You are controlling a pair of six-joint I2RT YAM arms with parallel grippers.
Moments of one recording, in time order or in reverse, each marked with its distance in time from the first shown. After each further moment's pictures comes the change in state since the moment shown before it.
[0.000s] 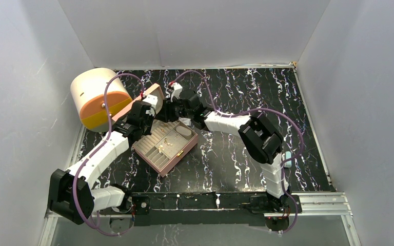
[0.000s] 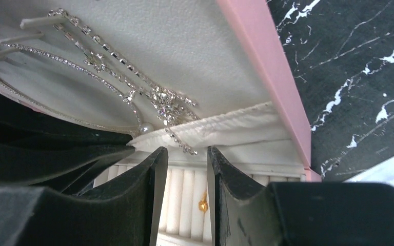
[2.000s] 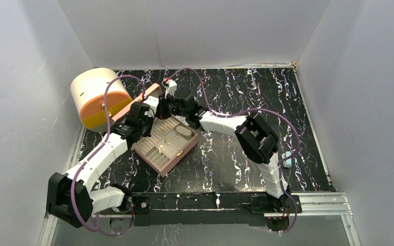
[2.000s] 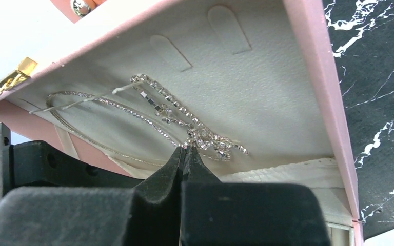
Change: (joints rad) left arm 0.001 -0.032 -0.012 -0.020 0.064 0.038; right arm 0.034 0.054 0.102 0.072 0.018 0.069
